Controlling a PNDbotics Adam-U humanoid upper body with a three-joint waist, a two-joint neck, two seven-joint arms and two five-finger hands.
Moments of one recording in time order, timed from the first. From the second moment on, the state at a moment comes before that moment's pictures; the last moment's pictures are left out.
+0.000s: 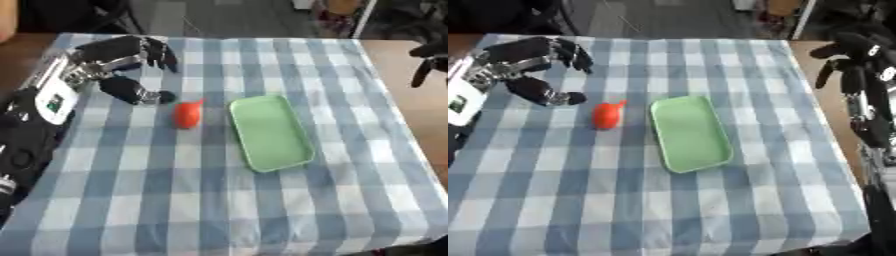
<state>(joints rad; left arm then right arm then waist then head) -0.79 0.52 -0.22 -1.08 -0.66 -0.66 -0.36 -0.35 -0.38 -0.07 -1.66 -0.06 -0.67 0.30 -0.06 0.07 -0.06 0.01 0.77</state>
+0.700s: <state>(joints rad) -0.79 0.49 -0.24 -1.04 -0.74 -0.71 -0.33 -0.35 -0.38 -0.07 -1.66 -0.07 -0.67 0.30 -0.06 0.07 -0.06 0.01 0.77</state>
